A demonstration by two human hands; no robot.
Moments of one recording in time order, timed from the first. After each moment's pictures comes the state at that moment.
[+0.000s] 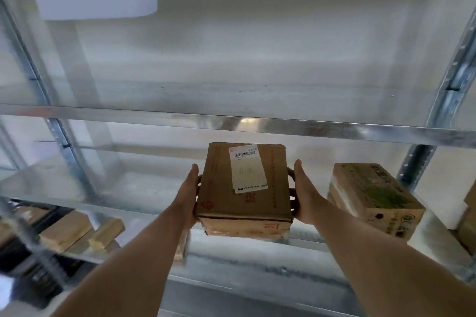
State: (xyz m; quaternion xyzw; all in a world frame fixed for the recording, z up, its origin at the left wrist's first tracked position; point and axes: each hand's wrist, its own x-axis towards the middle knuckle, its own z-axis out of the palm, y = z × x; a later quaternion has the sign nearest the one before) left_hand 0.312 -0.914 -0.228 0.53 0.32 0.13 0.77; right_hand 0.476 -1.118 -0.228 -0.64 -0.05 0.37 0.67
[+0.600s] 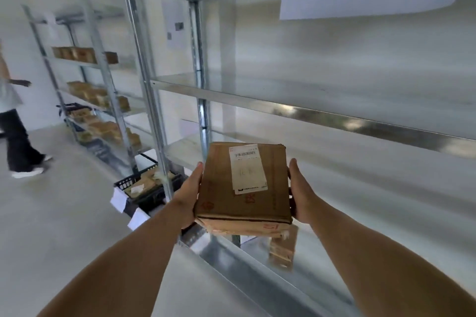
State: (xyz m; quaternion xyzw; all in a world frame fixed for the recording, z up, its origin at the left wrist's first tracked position) left_hand 0.006 -0.695 -0.218 0.48 0.41 0.30 0.72; right_hand 0.228 -0.802 -0.218 -0.64 -0.21 0.49 0.56
